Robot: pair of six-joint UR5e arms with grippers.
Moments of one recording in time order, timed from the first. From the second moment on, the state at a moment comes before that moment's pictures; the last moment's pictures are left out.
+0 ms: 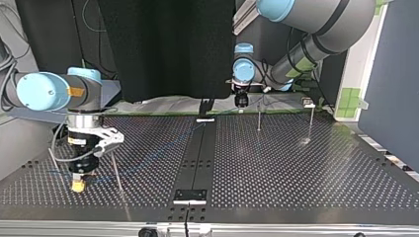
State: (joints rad) left arm -0.35 -2.34 -1.80 -2.33 -1.89 -1.70; right arm 1.93 -1.19 1.28 -0.34 1.63 1.66
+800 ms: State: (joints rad) left arm -0.35 -2.34 -1.81 -2.34 -1.89 -1.70; right arm 1.88 -1.19 1.32 -0.31 1.63 1.65
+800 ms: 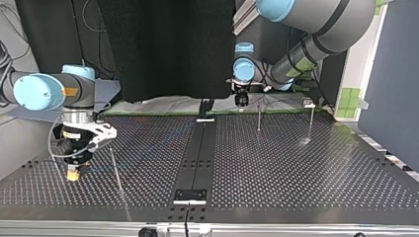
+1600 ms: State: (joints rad) left arm -0.35 -2.34 -1.81 -2.35 -1.90 -1.73; right arm 1.88 -1.11 1.41 -0.32 1.65 1.64
